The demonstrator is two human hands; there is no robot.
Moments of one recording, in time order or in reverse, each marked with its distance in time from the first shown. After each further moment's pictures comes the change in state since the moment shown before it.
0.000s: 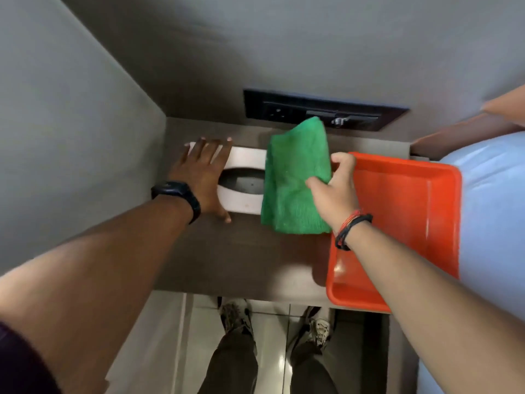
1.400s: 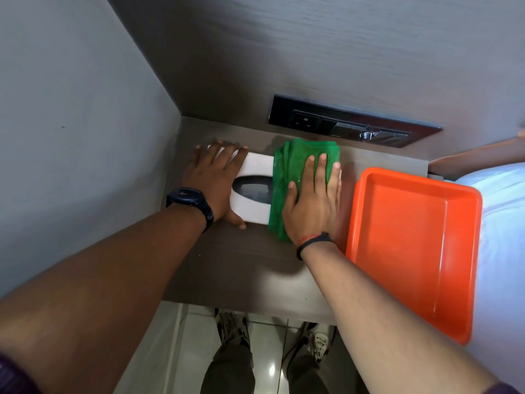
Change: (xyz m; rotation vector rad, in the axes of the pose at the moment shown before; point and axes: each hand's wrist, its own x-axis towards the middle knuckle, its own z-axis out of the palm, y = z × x) left_hand 0.008 -0.016 0.020 -0.036 0.105 0.062; right_hand 0.006 0.032 0.083 -0.783 0.212 -0.396
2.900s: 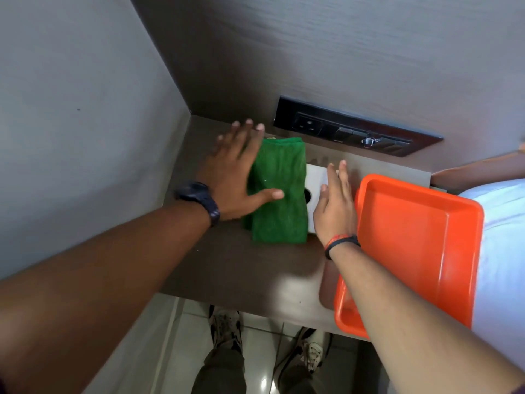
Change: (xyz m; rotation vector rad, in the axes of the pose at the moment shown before) left_hand -0.005 0.027 -0.019 -0.278 0.235 -0.014; right_hand 0.017 0.053 0.000 0.353 0.026 -0.048
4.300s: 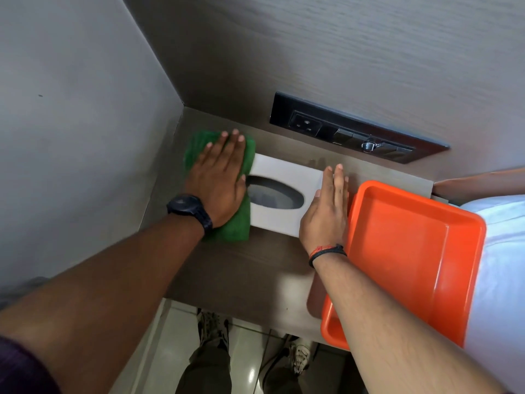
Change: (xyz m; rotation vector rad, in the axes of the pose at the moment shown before) left_hand 0.001 -0.005 0.047 0.170 0.113 -0.126; right_hand -0.004 0.004 0.012 -0.078 0.042 -0.038
